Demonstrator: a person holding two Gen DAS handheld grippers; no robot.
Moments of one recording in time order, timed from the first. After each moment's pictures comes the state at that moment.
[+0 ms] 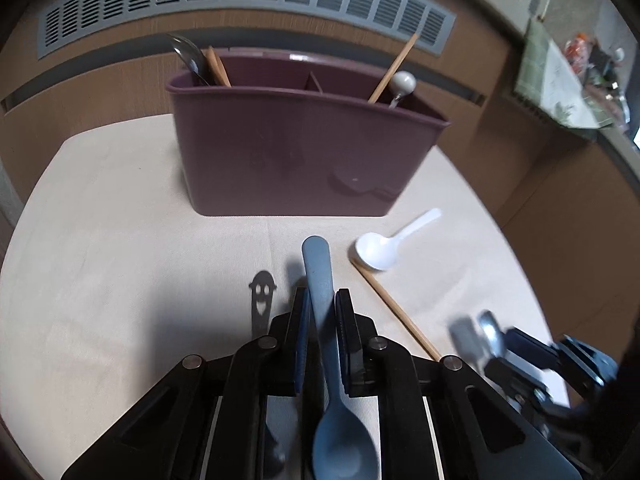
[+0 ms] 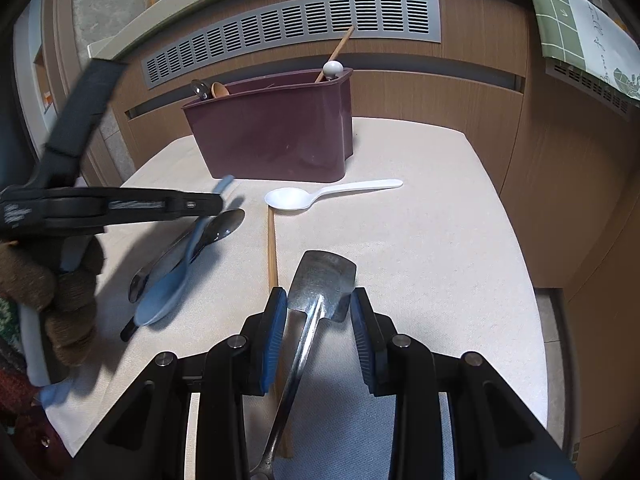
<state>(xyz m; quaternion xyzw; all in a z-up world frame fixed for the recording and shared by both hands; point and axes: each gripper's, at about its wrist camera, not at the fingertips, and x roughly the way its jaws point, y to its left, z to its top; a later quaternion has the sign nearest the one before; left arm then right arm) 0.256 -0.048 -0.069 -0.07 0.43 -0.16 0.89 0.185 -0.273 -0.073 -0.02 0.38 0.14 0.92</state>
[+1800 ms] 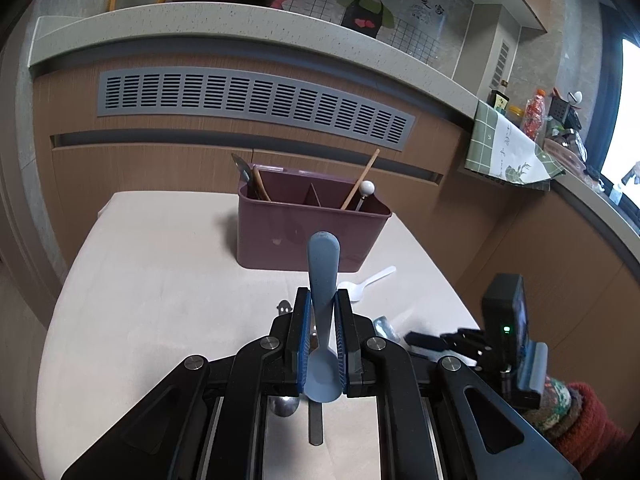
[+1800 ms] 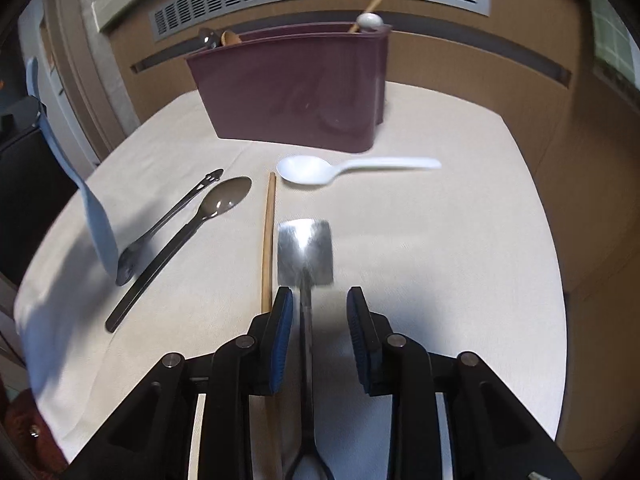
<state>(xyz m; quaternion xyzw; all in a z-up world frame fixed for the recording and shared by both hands) 0.168 -0.019 0.008 -0.09 0.31 -0.16 0.93 0.213 -0.247 -0.089 -0.07 0.44 0.17 0.88</state>
